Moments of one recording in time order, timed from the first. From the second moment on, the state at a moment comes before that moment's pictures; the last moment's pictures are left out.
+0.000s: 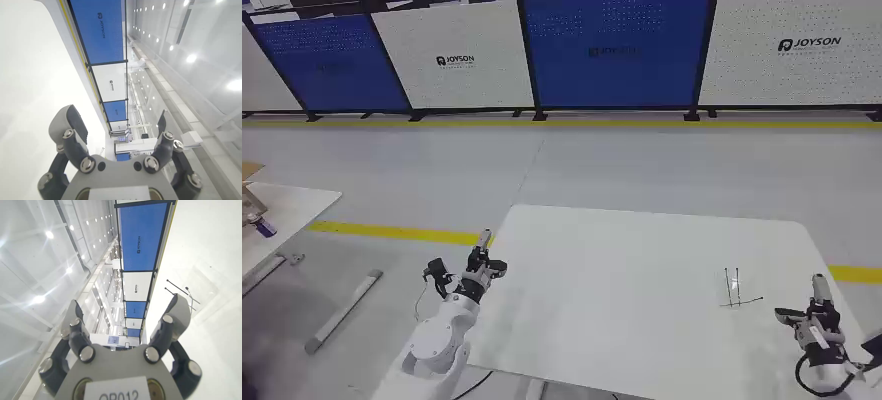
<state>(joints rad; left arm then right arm) 1.73 -1.15 -1.60 -1.80 -0.42 0.00 0.00 -1.73 -1.15 1.60 -1.80 0.42 0.00 0.00</state>
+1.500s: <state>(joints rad) 1.73 -1.15 -1.60 -1.80 -0.42 0.00 0.00 -1.78 -1.10 1.78 -1.89 0.23 0.06 0.54</state>
